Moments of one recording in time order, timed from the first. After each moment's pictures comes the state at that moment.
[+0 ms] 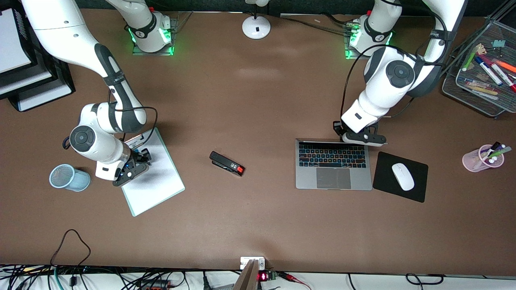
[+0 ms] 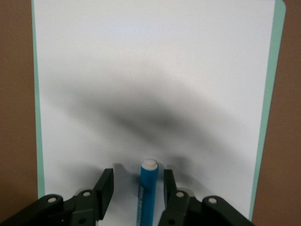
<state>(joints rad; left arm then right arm) -0.01 0.19 -0.34 -2.14 -0.02 2.46 -0.26 0.08 0.59 0.02 -1.85 -0.01 2.43 -0.48</state>
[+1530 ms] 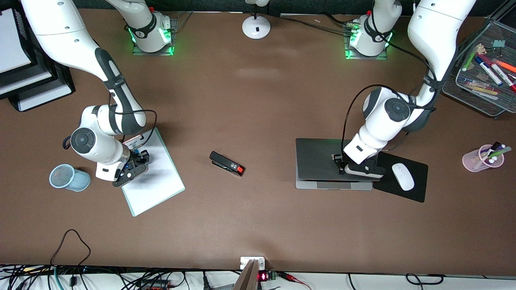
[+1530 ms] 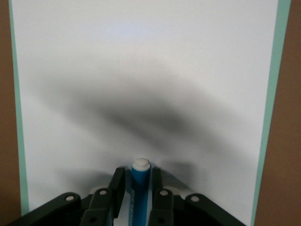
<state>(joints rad) 0.01 0.50 -0.30 -1.99 0.11 2.77 -0.26 0.07 0.61 0.02 -1.85 -0.01 2.45 -0.49</state>
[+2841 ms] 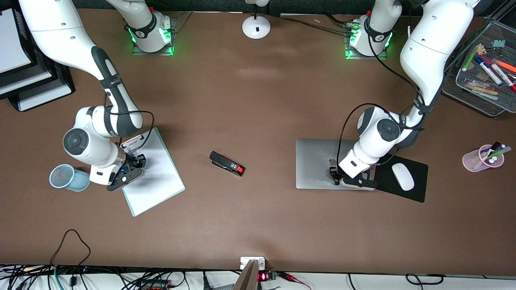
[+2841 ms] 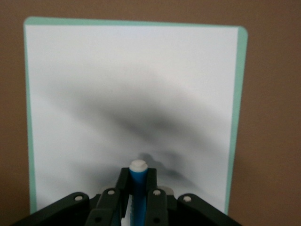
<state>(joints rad) 0.01 0.70 -0.29 -1.86 0.16 2.83 -0.26 0.07 0.60 0.02 -1.75 -0.01 2.36 -0.49</state>
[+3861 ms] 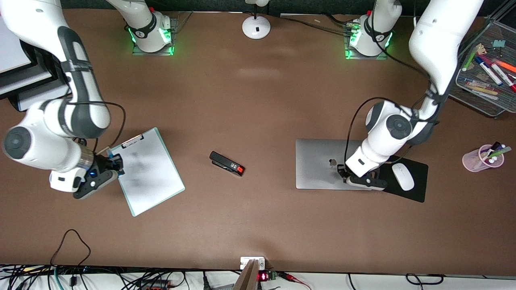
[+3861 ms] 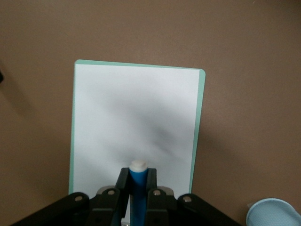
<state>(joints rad) 0.02 0.54 -0.29 -1.86 0.16 2.57 -0.23 0.01 0.53 0.01 -1.53 0.12 2.04 -0.64</state>
